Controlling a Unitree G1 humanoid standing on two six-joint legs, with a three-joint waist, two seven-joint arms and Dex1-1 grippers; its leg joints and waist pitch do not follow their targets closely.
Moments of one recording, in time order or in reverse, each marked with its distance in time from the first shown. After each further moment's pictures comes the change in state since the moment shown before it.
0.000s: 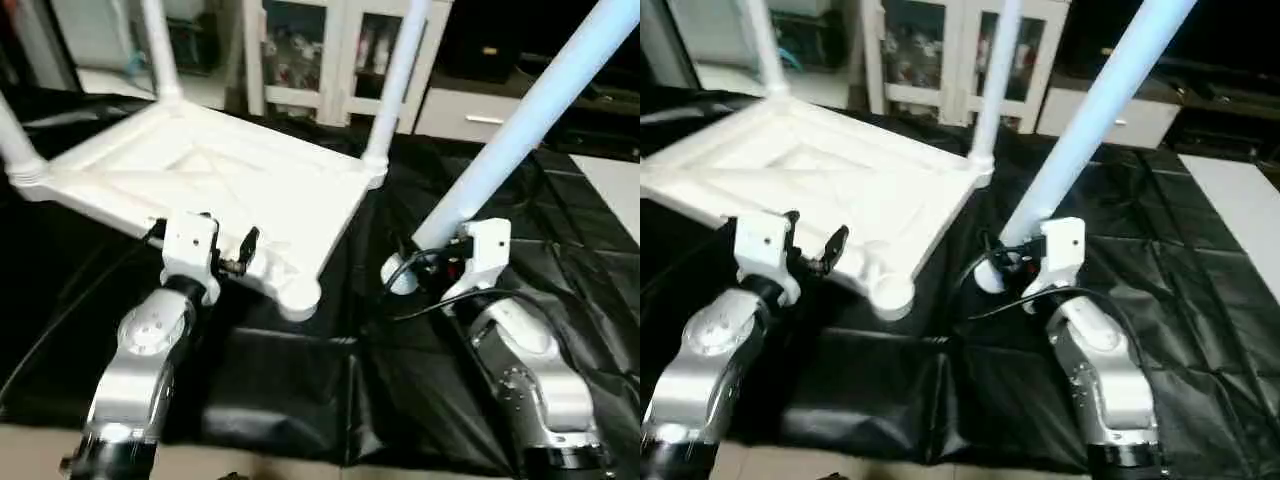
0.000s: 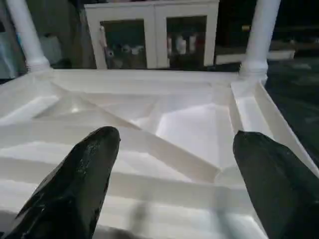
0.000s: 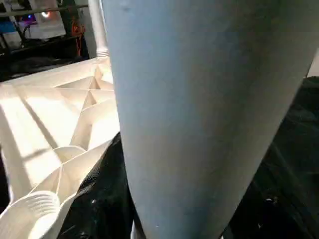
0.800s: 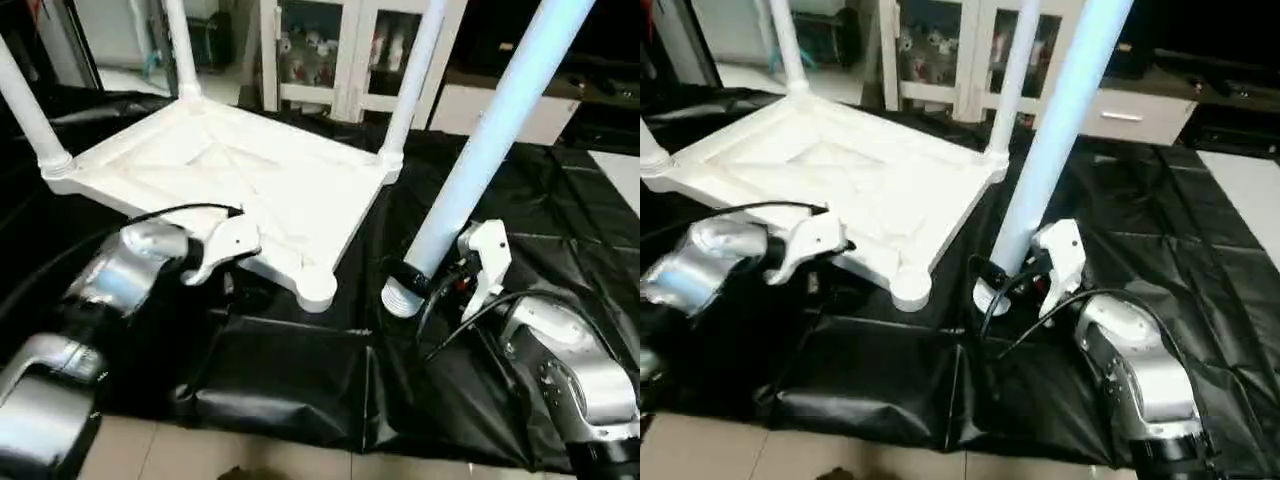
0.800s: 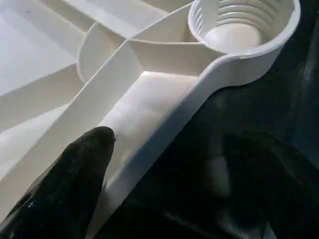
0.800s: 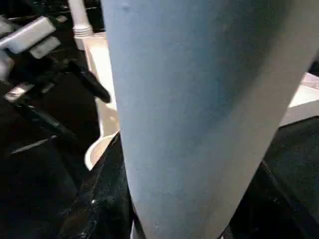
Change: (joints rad) left arm -0.522 0.320 -0.418 0.767 0.206 -0.283 -0.867; right arm -0.004 -0.189 0.065 -0.013 0.059 0.056 0.324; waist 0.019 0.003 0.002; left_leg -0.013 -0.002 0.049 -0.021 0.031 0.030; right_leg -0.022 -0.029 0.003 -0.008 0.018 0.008
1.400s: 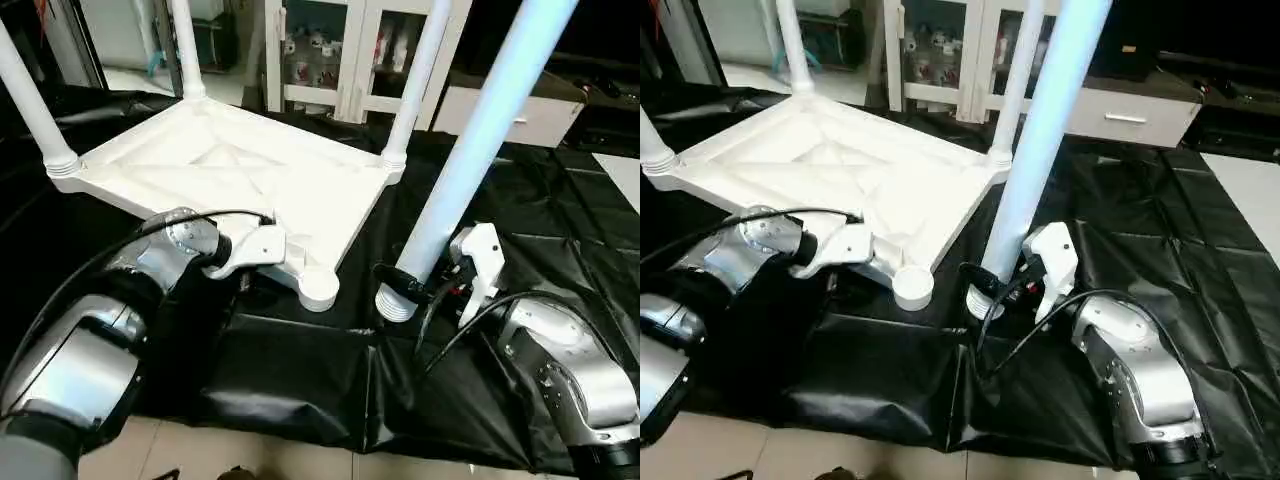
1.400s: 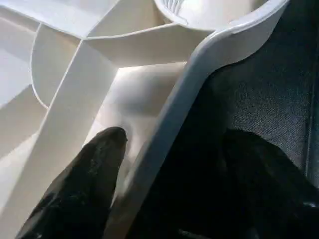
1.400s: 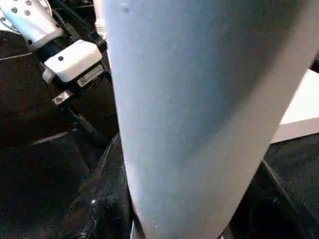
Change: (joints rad) left arm -0.189 -0.097 -0.121 0.364 0.198 -0.276 0.035; right arm 0.009 -0.022 0.020 -0.035 -0.001 0.001 0.032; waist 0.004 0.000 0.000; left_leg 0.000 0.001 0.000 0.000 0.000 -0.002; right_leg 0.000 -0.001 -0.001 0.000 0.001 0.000
